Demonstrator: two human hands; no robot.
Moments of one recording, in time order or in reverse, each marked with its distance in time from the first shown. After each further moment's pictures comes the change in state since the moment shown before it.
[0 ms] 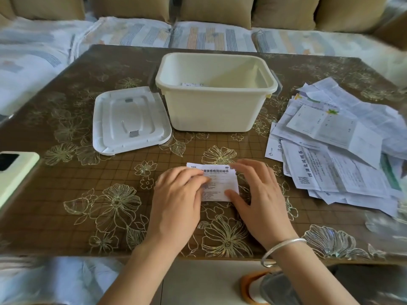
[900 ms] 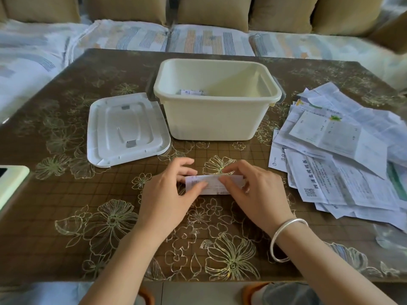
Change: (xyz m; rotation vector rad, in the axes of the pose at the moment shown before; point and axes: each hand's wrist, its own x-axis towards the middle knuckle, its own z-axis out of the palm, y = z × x) left_hand 0.036 -0.023 -0.011 -0.304 -0.098 -0.204; right_hand 0.044 0.004 0.006 0.020 0.031 -0.093
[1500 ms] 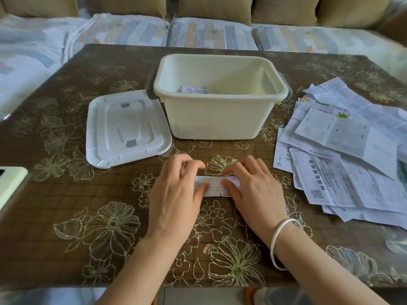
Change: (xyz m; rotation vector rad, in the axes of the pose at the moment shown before) left_hand 0.002 0.005 0.015 0.306 0.127 0.120; right_hand 0.004 -0.008 0.010 -0.251 -0.057 0.030
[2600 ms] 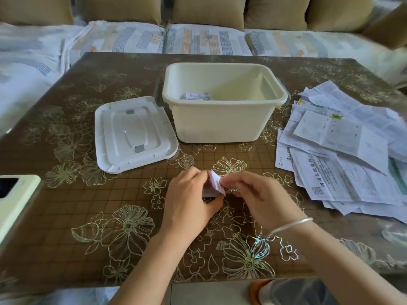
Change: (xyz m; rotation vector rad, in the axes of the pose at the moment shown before) left_hand 0.002 -0.006 0.001 -0.219 -0.122 0.036; right_hand -0.008 -0.015 -0.033 0.626 -0.323 0.164
